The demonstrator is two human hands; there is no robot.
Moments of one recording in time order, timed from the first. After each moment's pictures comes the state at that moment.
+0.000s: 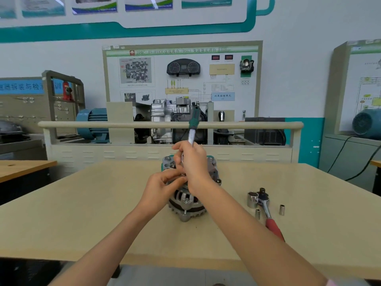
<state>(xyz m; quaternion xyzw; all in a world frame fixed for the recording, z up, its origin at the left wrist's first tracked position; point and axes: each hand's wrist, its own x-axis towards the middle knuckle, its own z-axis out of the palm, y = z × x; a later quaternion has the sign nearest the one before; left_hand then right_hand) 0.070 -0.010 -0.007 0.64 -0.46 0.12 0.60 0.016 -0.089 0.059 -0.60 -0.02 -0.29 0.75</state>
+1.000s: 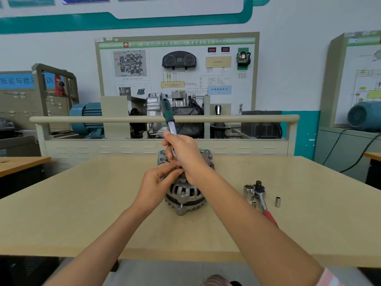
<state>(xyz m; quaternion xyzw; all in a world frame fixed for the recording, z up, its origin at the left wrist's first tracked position) 0.074 -0.014 -0.014 0.64 -0.44 0.14 0.61 0.016 -0.092 0.066 -0.69 -0.04 -0.23 0.69</state>
